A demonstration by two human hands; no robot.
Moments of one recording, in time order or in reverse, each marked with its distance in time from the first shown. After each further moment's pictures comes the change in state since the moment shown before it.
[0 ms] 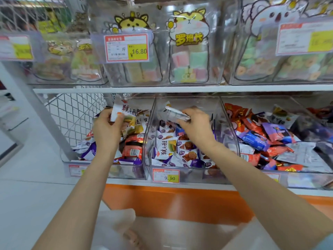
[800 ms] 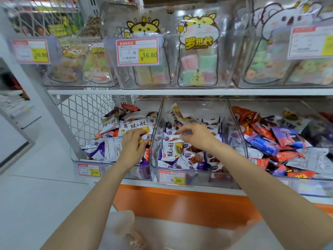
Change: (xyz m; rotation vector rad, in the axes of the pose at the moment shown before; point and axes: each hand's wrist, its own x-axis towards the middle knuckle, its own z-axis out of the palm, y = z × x) left_hand -0.024 -0.045 0.022 0.432 -0.424 0.226; right_hand 0.003 0.021 0.017 0.070 -0.477 0.119
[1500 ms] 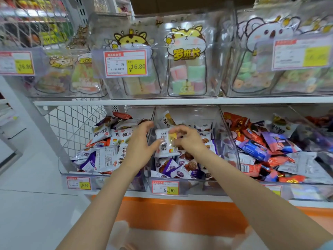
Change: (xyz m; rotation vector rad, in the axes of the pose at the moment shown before) left_hand 0.012 0.070 -0.003 -0.137 0.071 0.091; right_hand -0.001 -0.013 0.005 0.588 0.124 0.130
